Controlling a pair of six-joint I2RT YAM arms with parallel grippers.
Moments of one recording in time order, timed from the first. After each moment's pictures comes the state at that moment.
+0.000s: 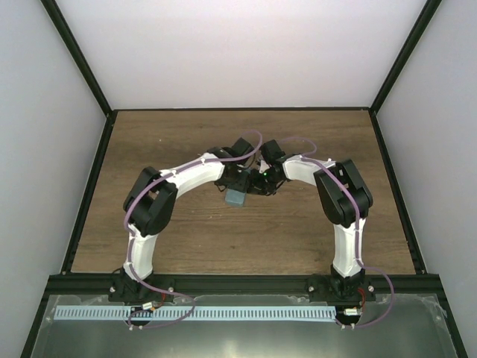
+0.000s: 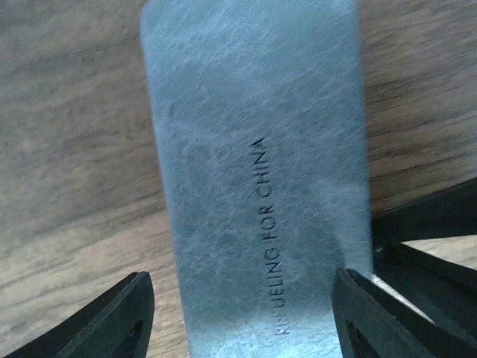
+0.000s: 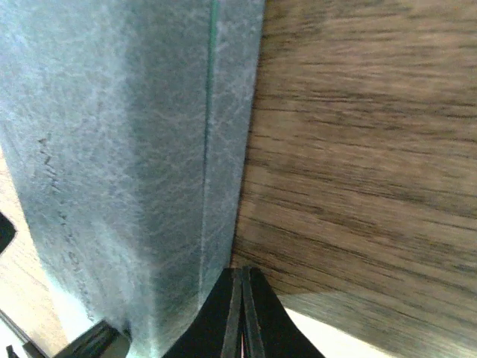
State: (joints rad) left arm -0.70 2.03 1.55 -0.77 -0.12 -0.38; right arm 0.49 2.01 1.26 -0.46 -0.48 0.64
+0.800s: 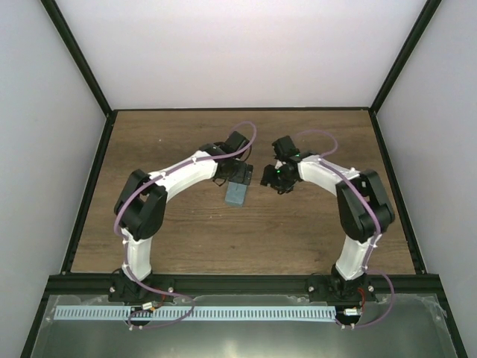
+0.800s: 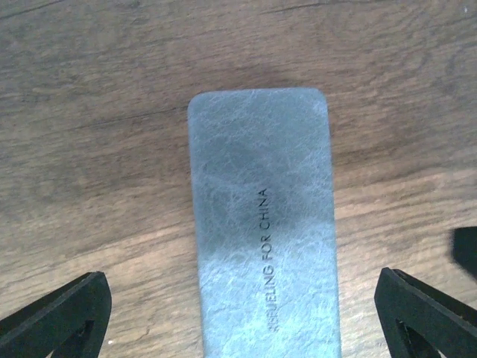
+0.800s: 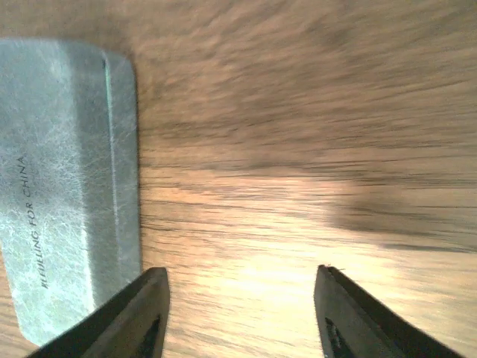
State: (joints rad) left arm -0.69 1.95 1.52 -0.71 -0.13 -0.42; right arm 0.45 1.84 1.20 -0.55 -0.24 0.63
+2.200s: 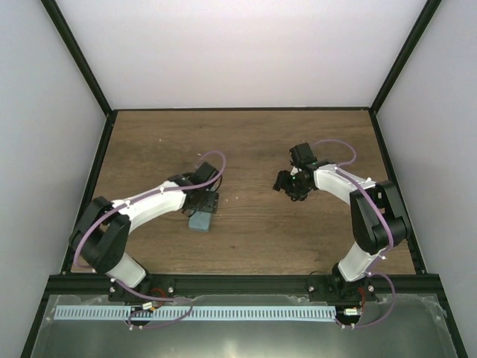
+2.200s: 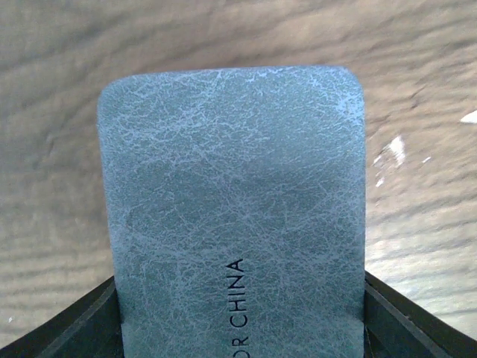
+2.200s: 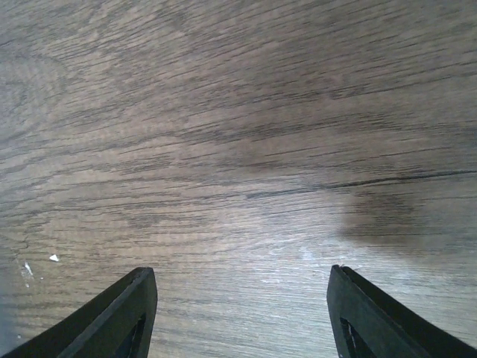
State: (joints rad) left arm -0.68 1.59 1.01 -0.66 -0.19 -0.48; right arm 0.34 1.66 1.00 -0.52 -0.24 0.64
